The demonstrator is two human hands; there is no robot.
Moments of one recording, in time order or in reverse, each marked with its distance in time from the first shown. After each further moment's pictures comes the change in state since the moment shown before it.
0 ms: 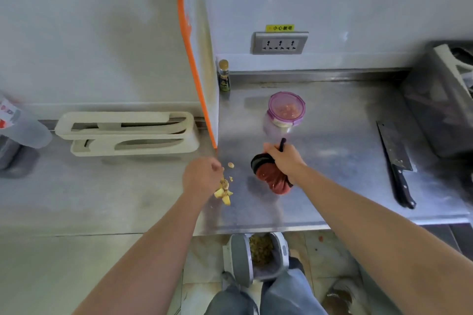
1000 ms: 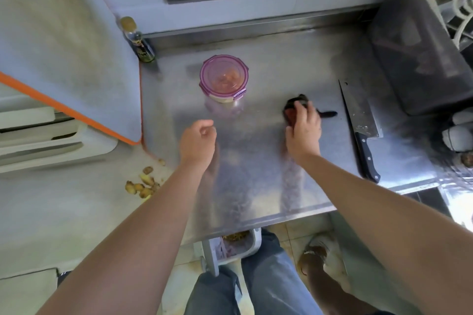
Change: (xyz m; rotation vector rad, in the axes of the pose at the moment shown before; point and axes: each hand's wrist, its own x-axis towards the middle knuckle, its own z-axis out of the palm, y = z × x) left_hand 0.070 0.105 0.128 -0.465 -0.014 -0.023; right_hand 0.083 0.116 -0.126 -0.471 0.523 -0.265
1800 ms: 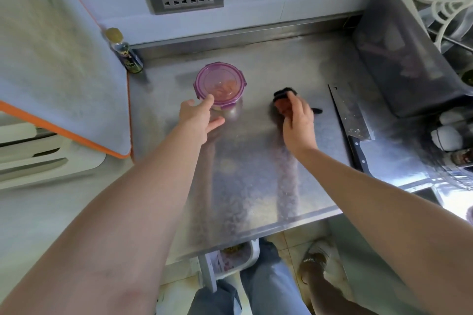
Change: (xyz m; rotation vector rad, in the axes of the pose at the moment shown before) left_hand 0.055 0.064 0.012 -0.597 -0.085 -0.429; right_hand 0.022 -0.007 -0.011 0.152 -0.003 -0.058
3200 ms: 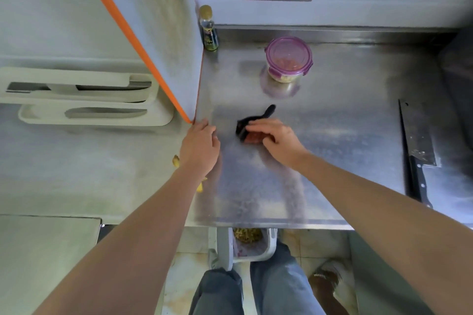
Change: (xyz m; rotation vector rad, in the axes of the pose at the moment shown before) left_hand -0.027 -0.074 -0.151 1.208 0.247 0.565; right_hand -0.048 -0.089 0.074 0.123 -0.584 -0.485
